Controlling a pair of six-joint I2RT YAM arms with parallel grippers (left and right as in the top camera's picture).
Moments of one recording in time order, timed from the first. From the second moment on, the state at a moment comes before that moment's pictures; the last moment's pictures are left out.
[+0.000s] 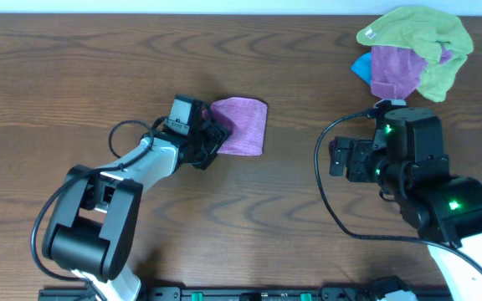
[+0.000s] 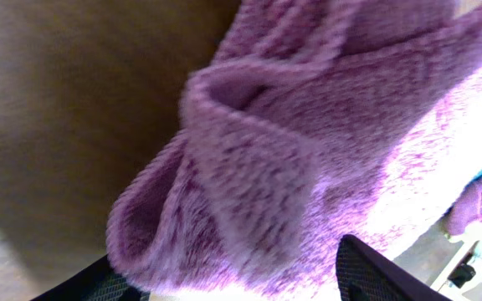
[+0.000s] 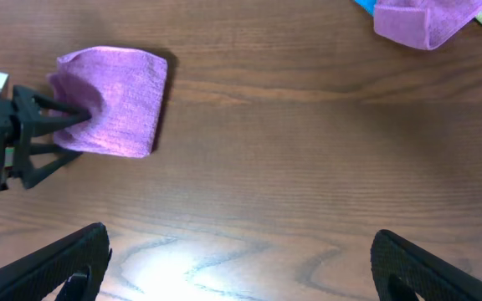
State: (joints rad) left arm -0.34 1.83 0.93 -0.12 0.37 -1.22; right arm 0.27 1.05 1.17 -1.01 0.04 0.30
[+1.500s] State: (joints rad) left arm 0.06 2.03 1.43 0.02 0.18 -0.77; right arm 0.27 1.11 1.14 -0.98 0.02 0.26
